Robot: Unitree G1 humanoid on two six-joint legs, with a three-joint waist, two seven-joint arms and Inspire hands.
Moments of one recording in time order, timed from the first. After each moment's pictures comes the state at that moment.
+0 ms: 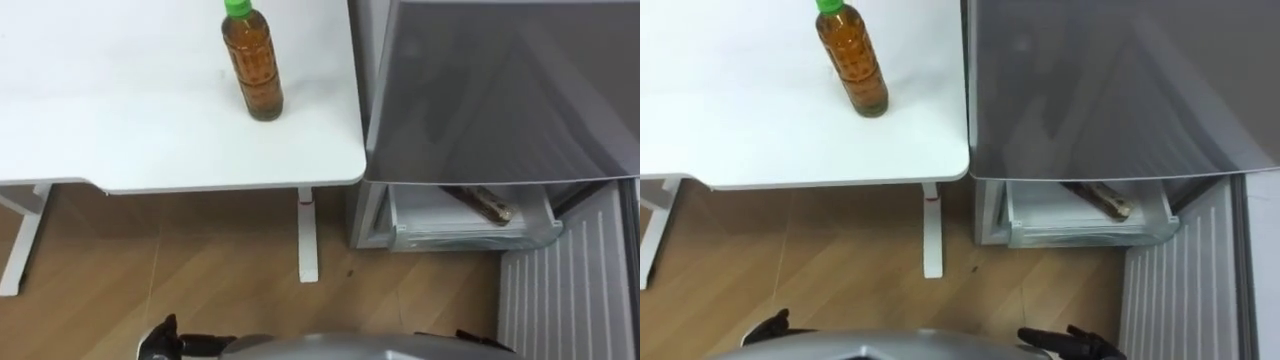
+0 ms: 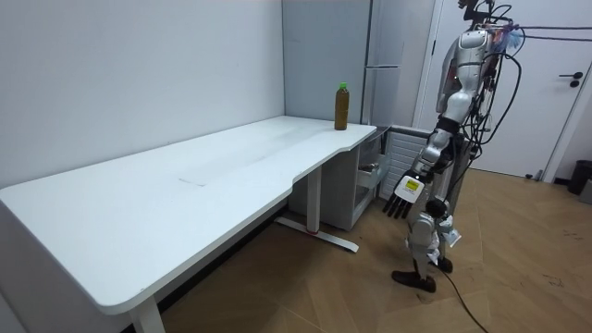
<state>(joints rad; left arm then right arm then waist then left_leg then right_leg) 0.15 0.22 0.08 1.16 -0.11 0.00 0.01 0.09 -0.24 0.00 1.31 0.40 0.04 0.23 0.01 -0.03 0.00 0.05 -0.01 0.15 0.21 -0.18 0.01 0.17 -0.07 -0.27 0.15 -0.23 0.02</state>
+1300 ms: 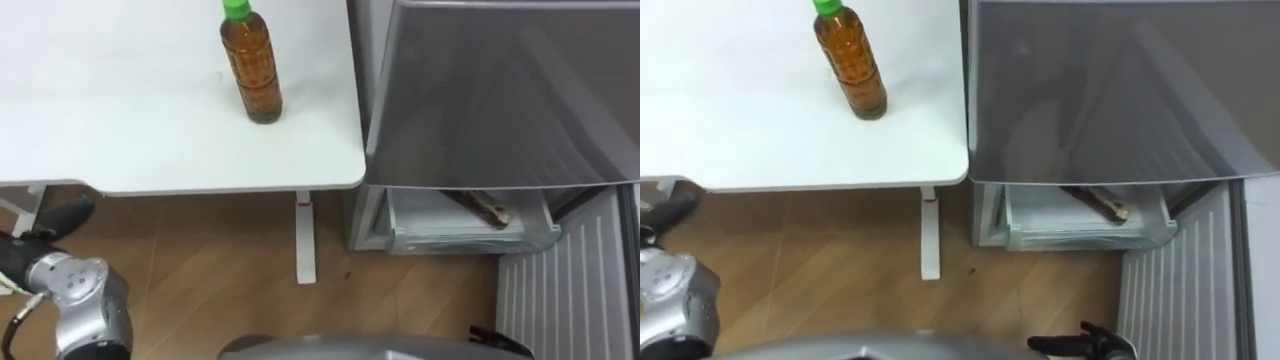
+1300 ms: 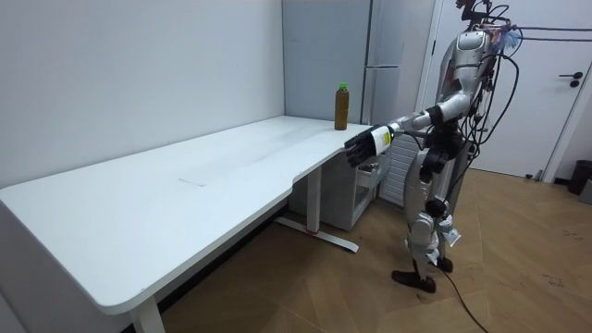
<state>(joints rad) 0.13 0.18 0.40 0.28 -0.20 -0.20 0.79 0.09 -0.25 -0.07 1.31 0.15 -0.02 0.16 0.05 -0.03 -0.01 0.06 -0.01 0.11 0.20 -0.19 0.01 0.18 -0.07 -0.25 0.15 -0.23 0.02</state>
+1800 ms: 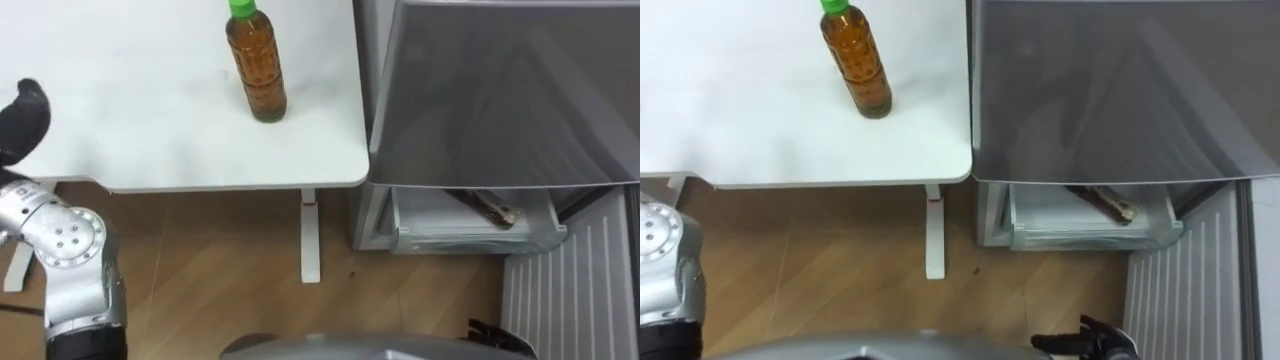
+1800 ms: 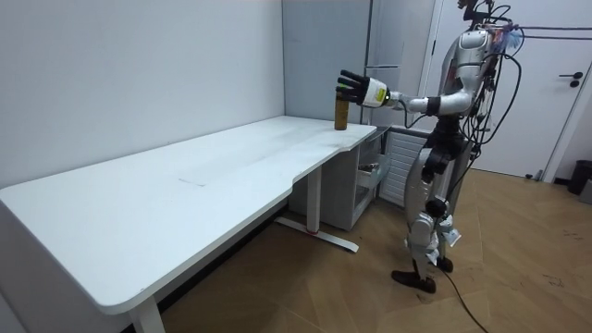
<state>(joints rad) 0.10 0.20 0.24 -0.03 -0.08 -0.23 0.68 0.10 -0.25 -0.07 1.28 0.15 -0.05 0.19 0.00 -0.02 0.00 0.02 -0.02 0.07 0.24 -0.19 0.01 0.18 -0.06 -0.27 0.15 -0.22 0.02</state>
